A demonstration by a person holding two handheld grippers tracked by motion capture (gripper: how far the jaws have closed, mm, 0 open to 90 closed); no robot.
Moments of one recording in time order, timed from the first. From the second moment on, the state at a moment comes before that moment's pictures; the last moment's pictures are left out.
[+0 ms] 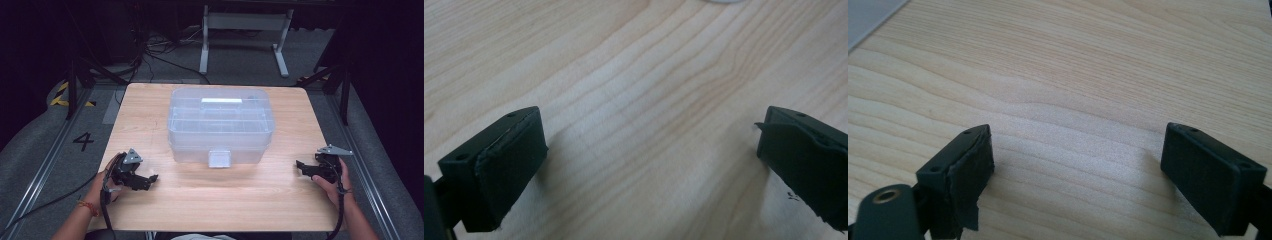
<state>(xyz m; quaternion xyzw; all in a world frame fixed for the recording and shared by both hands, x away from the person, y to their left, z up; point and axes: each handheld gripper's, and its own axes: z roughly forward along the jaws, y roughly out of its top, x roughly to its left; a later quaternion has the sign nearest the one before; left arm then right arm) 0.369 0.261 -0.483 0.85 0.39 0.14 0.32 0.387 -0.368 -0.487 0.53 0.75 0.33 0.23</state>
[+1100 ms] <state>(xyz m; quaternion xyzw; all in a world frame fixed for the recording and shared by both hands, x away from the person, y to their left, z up) 0.367 0.240 -0.483 0.85 0.38 0.13 0.32 0.374 -0.357 -0.466 0.46 0.77 0.35 0.26</state>
